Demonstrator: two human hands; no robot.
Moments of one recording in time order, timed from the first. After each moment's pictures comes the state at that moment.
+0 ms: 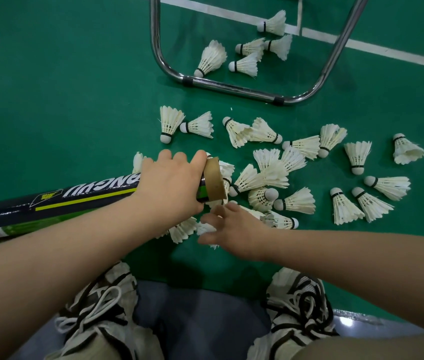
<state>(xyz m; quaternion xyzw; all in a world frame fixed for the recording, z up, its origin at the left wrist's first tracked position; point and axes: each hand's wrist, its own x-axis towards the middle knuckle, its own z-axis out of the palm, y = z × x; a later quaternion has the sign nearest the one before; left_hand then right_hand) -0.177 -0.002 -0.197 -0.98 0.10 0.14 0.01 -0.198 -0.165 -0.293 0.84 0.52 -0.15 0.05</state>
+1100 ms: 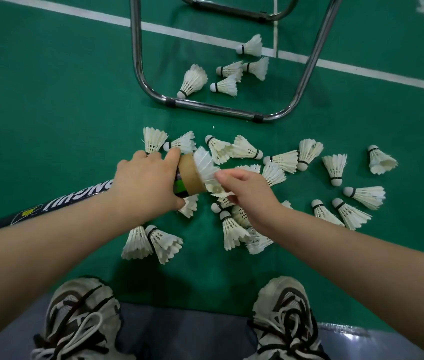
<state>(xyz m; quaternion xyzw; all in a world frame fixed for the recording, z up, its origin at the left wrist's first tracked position) -0.146 0.006 -0.182 -0.98 0.08 0.15 0.00 -0.155 -0.170 -0.203 0.73 -0.11 -0.23 -0.64</state>
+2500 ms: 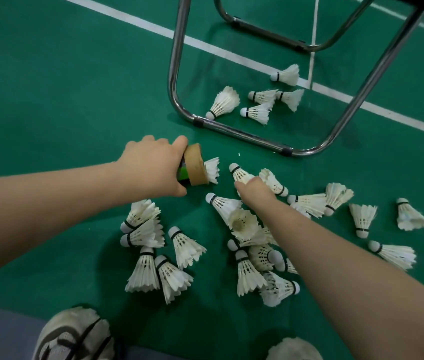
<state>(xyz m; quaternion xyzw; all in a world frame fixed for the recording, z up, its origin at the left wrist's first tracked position) -0.062 0.059 -0.199 -0.99 0.08 0.15 -0.02 -0.027 -0.142 -0.278 0.90 -0.20 -0.31 -0.22</state>
